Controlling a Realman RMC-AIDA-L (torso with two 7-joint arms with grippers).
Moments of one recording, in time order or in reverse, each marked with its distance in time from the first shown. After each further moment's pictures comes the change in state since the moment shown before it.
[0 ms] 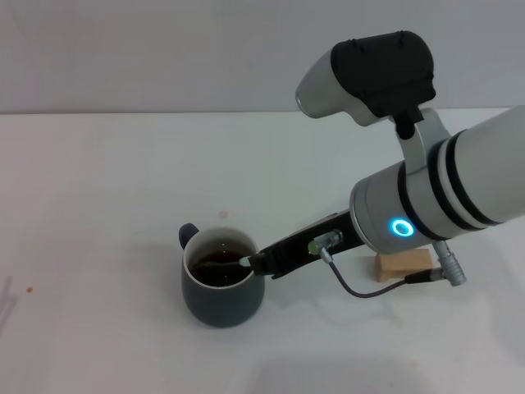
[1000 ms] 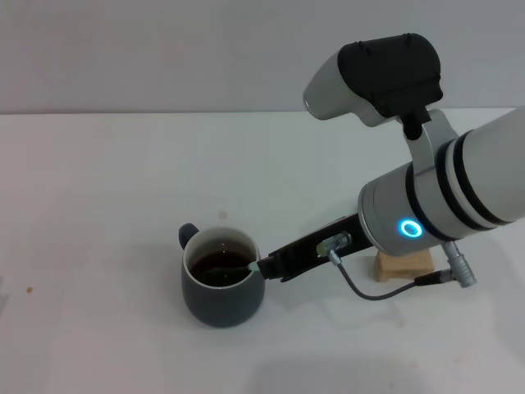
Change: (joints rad) left arm -0.001 0.002 -0.023 0.013 -0.001 0.000 -0.002; right arm -0.001 0.000 0.016 0.009 -0.003 0.041 0.007
